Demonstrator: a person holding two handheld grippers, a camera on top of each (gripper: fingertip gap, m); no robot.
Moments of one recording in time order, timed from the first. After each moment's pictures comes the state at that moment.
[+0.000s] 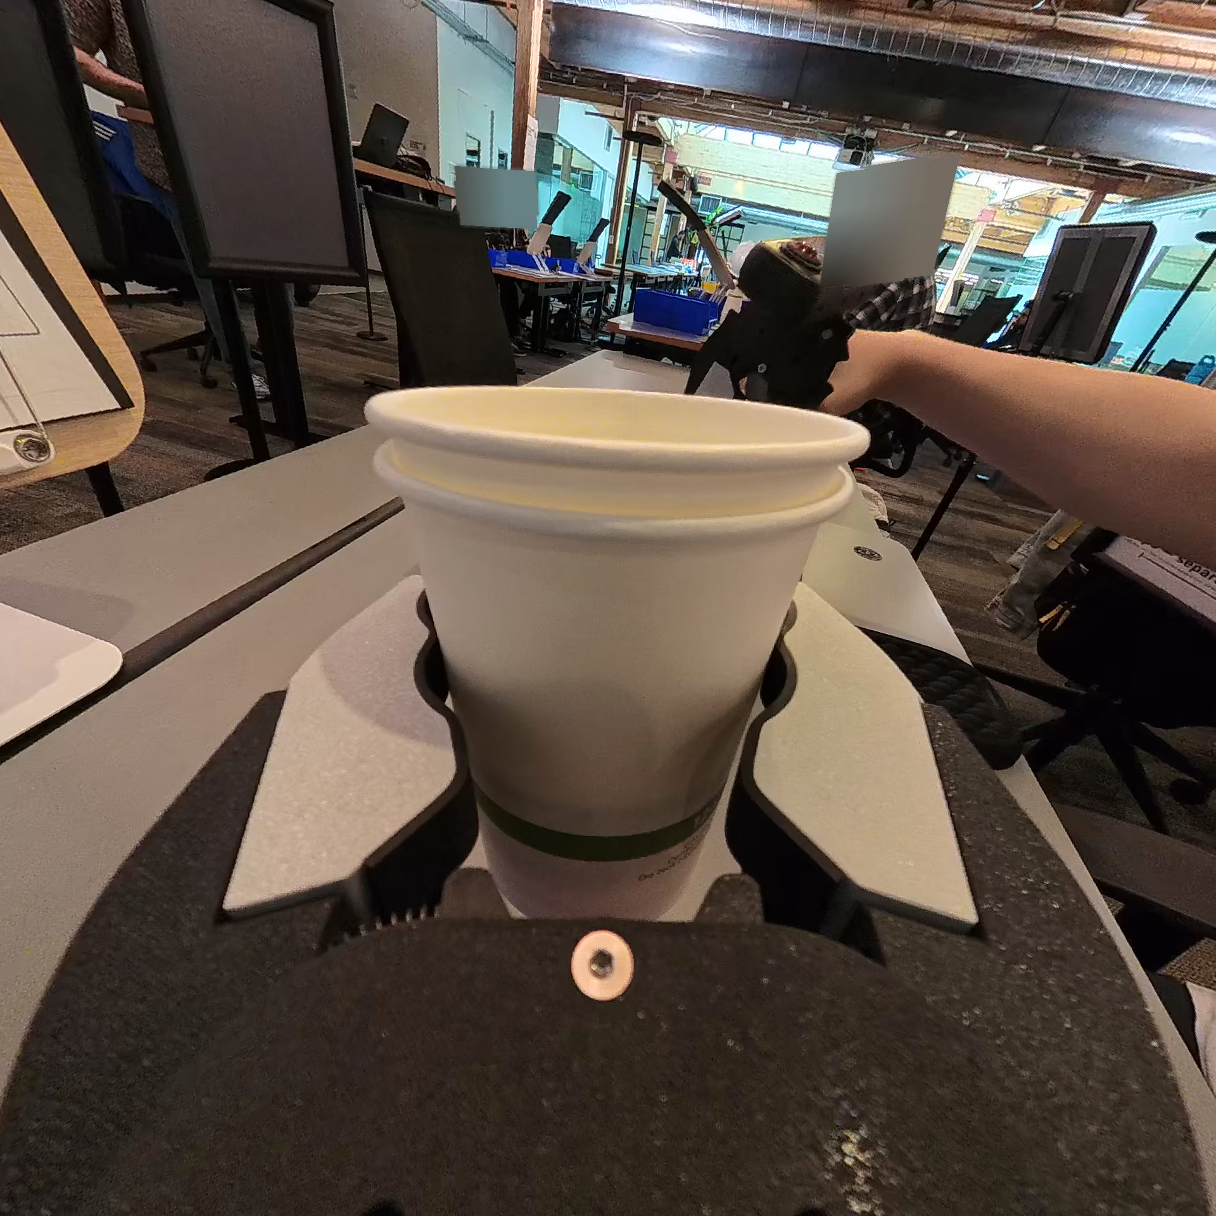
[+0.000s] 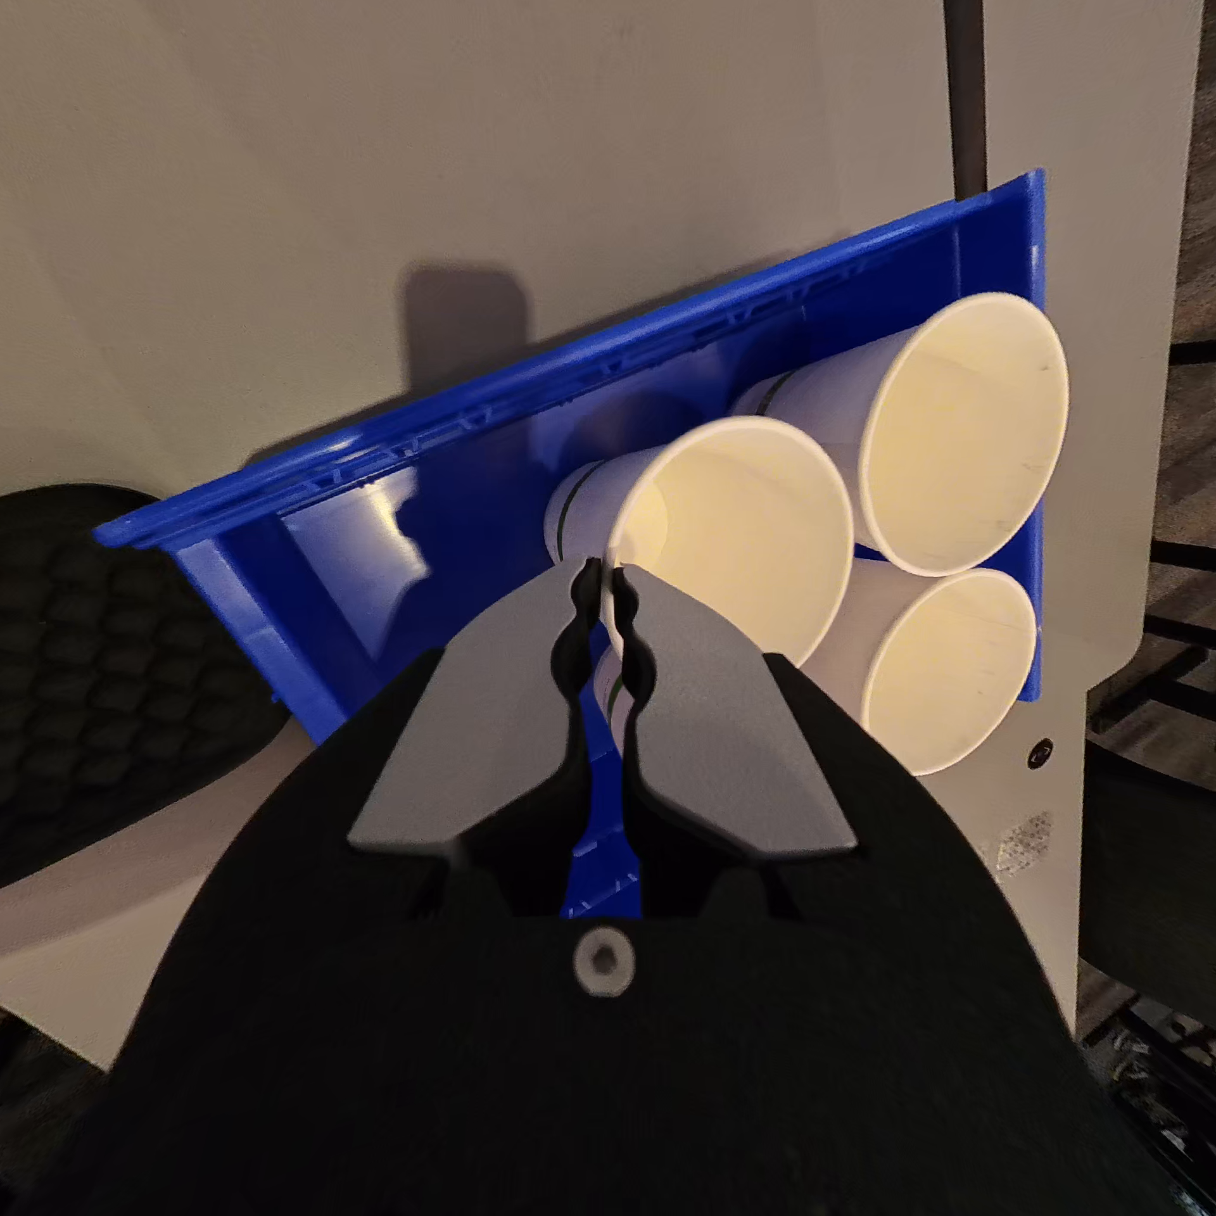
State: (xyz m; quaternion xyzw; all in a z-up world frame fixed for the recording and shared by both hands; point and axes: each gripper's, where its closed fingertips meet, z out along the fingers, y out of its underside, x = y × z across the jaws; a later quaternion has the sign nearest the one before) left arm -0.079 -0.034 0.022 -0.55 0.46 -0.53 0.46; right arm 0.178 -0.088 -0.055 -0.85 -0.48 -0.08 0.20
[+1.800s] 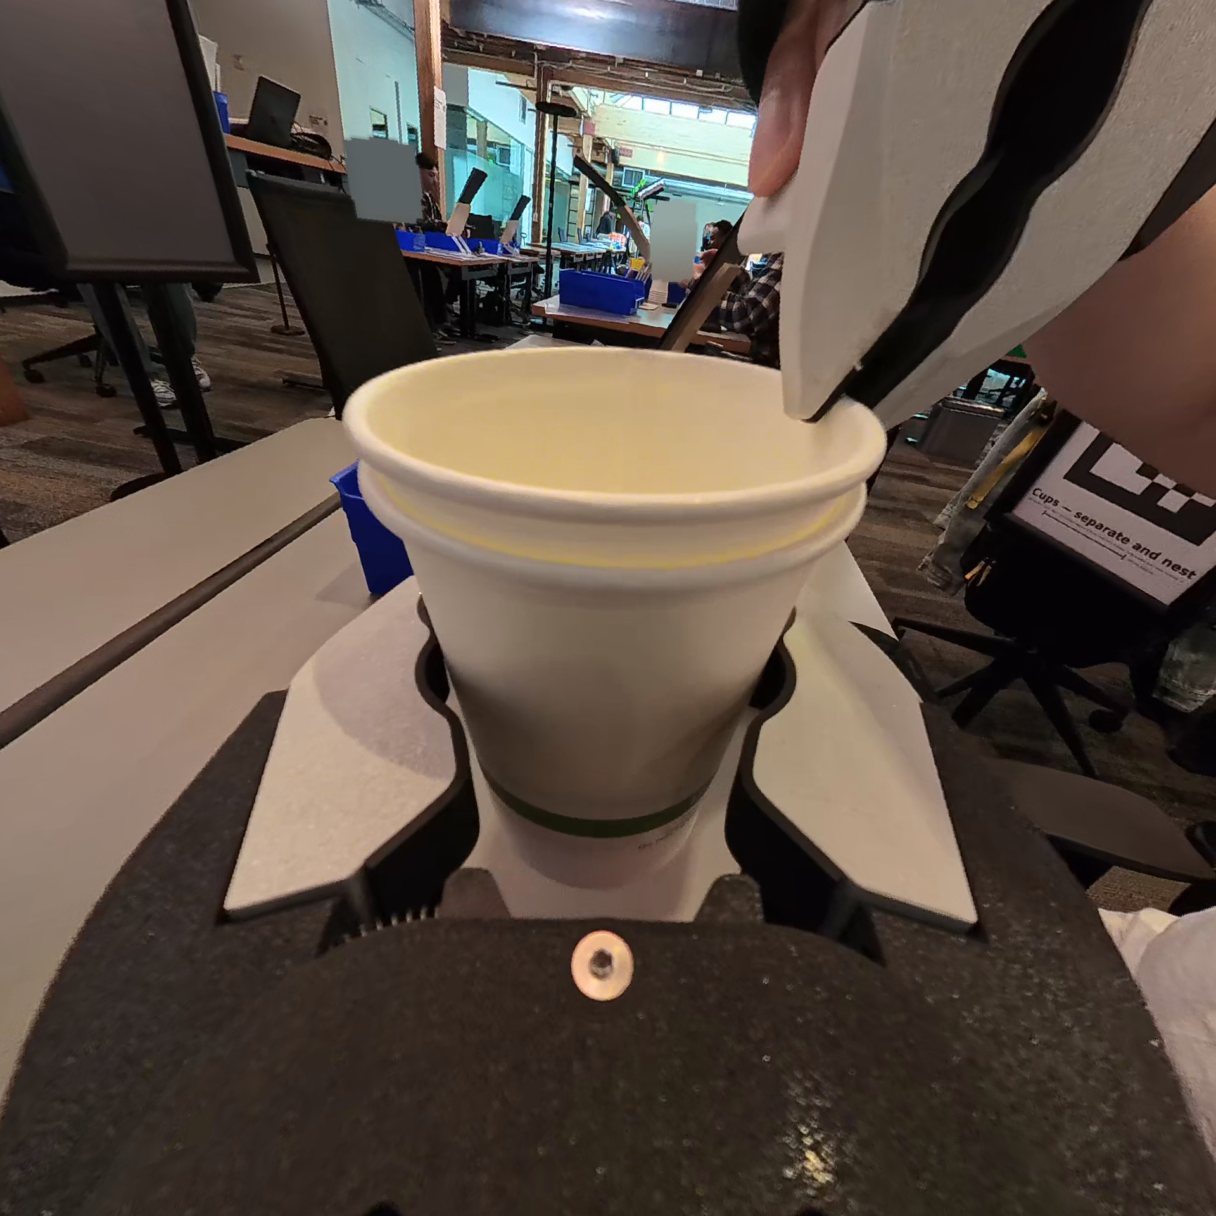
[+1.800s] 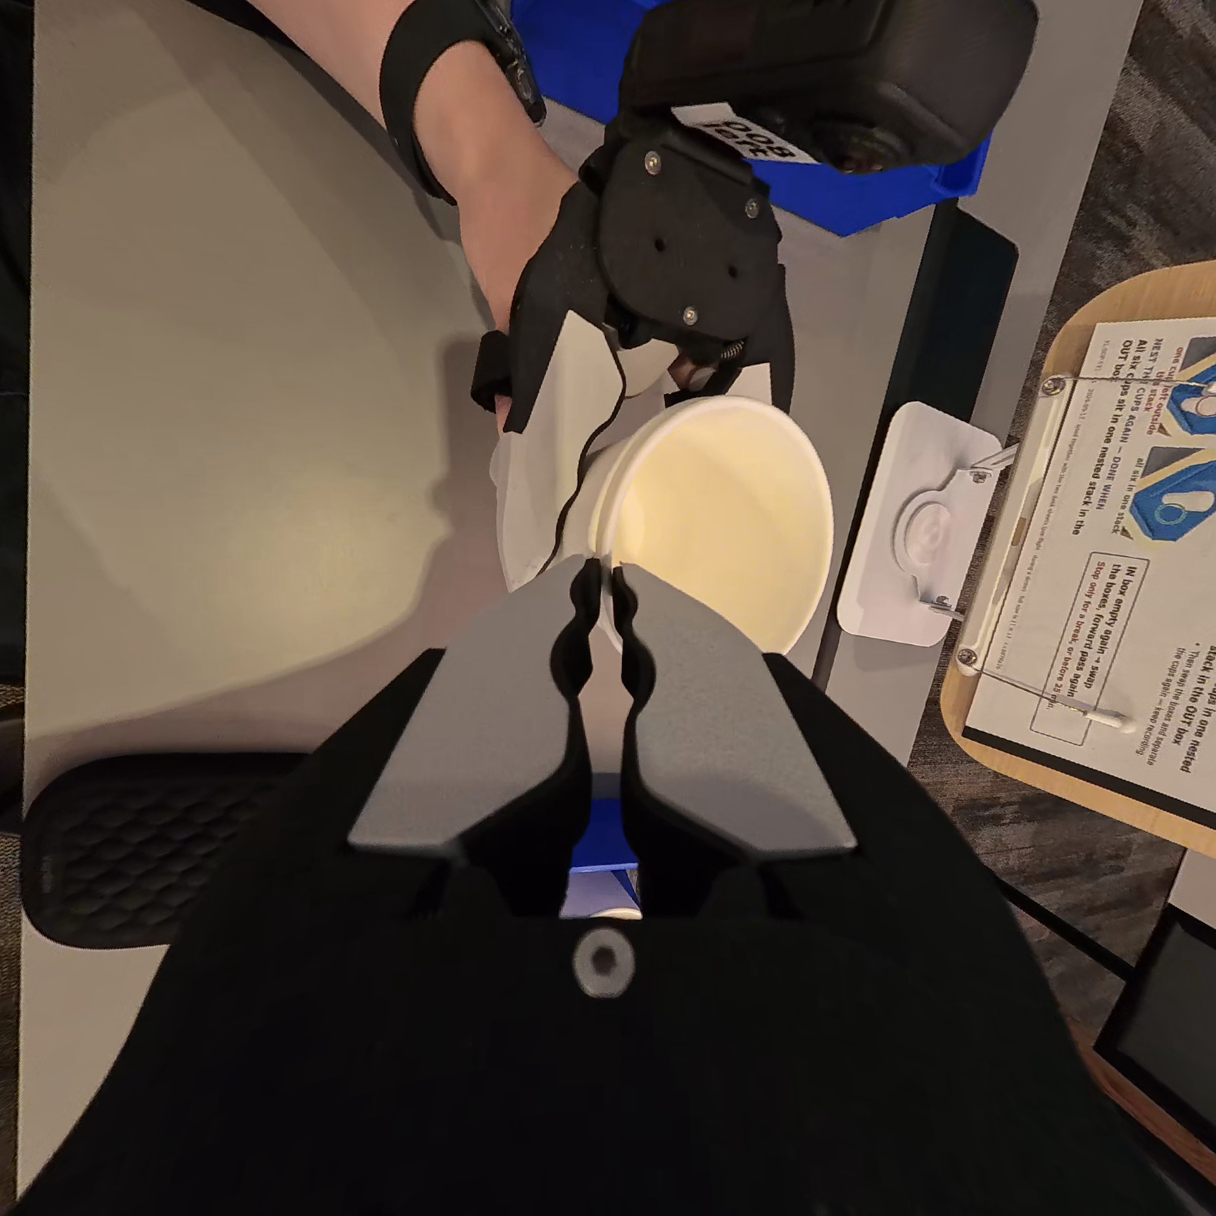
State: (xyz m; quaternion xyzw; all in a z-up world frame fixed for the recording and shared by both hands) left arm -0.068 -0.073 0.033 -0.52 0.50 -0.54 0.43; right arm -0.096 -0.101 0.080 -0.67 -0.70 -0.01 0.26
